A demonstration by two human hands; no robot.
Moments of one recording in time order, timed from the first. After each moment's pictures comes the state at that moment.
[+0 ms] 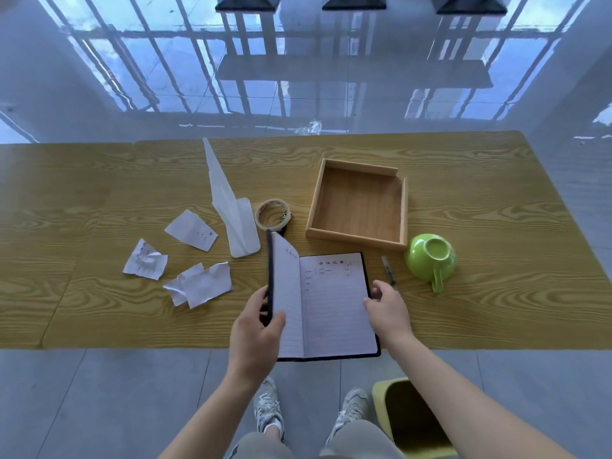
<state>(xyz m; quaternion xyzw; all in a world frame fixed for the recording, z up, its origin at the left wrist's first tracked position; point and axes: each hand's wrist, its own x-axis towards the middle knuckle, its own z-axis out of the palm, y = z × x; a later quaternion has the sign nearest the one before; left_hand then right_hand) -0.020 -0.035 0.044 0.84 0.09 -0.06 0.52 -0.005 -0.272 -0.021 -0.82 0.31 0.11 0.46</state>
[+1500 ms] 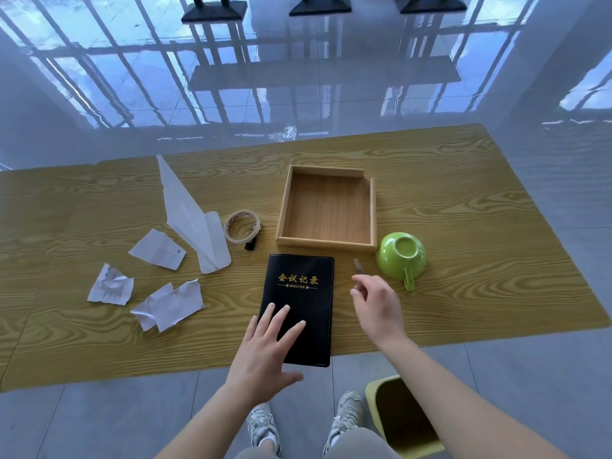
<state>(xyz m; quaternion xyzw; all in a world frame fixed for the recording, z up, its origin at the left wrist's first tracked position) -0.015 -0.058 -0.025 0.94 -0.30 -0.18 0.06 -0.007 -0.308 -0.015 -0.91 0.18 -0.03 0.37</state>
